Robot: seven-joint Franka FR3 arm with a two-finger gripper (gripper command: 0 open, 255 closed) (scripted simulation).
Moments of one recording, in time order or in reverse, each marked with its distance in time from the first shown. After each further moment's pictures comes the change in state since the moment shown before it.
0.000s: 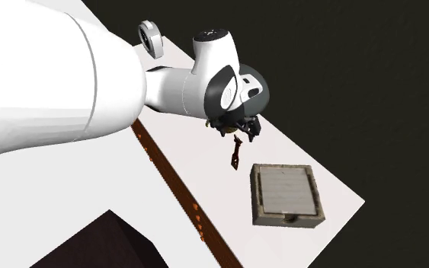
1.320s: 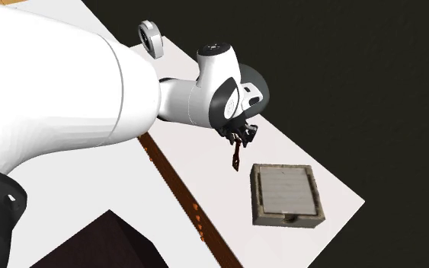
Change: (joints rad) arm 0.000 0.056 -0.010 0.009 -0.015 0.051 0.010
